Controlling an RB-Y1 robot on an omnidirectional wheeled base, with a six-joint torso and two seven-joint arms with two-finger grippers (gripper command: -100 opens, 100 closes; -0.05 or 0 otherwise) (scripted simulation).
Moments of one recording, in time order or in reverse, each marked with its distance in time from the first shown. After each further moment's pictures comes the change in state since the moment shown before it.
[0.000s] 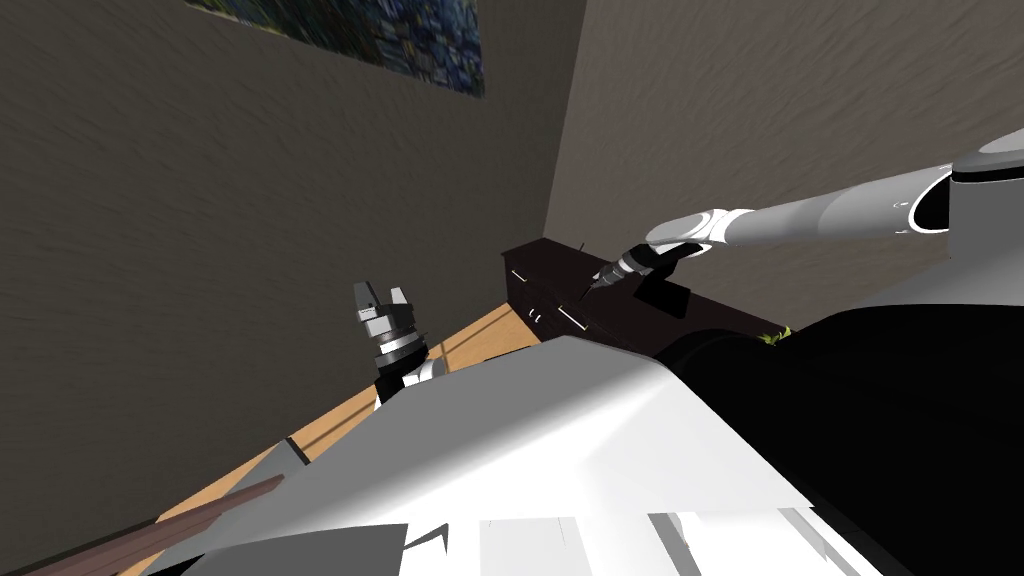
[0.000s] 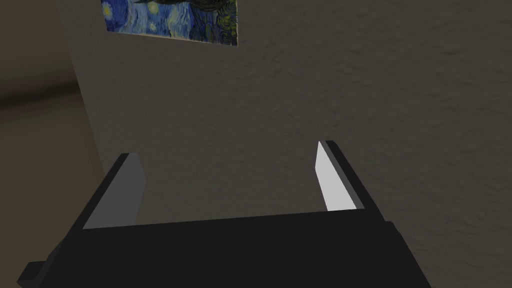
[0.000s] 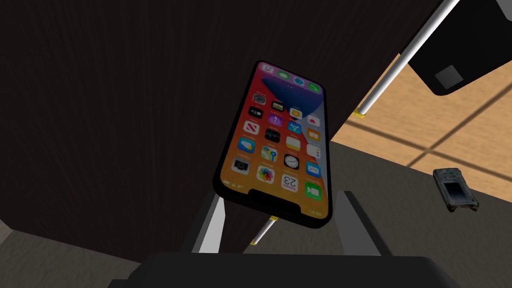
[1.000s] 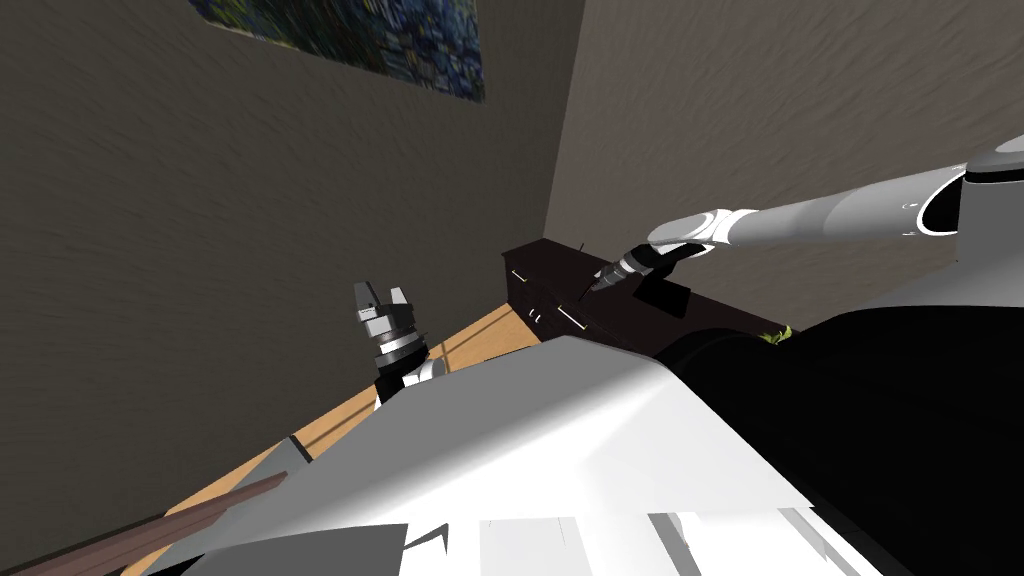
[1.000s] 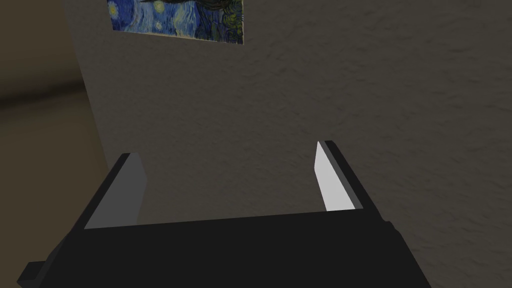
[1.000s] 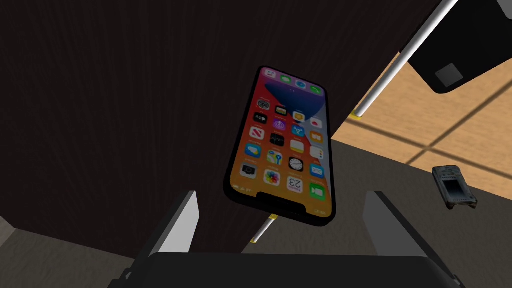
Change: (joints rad) left arm 0.000 0.000 0.000 0.000 0.000 0.000 0.000; right arm -0.042 0.017 0.033 -0.001 0.017 -0.009 -0.008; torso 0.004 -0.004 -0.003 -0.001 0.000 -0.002
